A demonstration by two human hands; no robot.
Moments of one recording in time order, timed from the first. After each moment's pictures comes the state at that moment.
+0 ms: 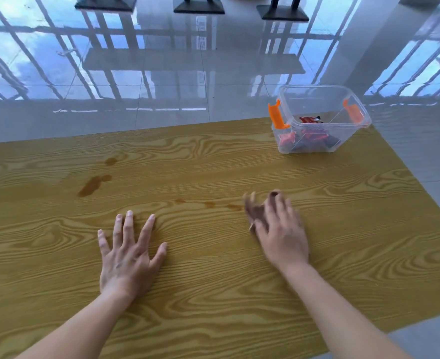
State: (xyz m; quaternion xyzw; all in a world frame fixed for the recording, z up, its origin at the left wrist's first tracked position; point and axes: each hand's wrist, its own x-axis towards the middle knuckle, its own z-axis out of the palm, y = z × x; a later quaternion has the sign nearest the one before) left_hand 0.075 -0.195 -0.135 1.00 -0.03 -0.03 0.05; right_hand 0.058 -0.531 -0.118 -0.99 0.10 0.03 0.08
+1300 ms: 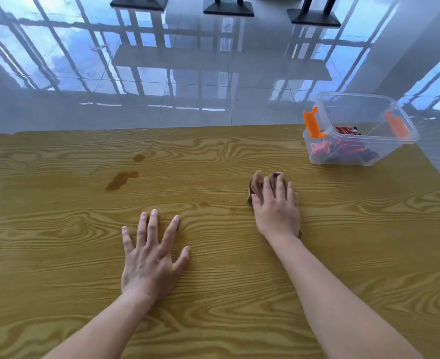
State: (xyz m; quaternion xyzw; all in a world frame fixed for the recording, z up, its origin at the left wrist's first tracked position) left_hand 0.076 -0.198 -0.131 1.00 -0.03 -0.04 0.05; right_hand 0.153 -0.473 -0.114 -0.99 0.12 0.05 0.08
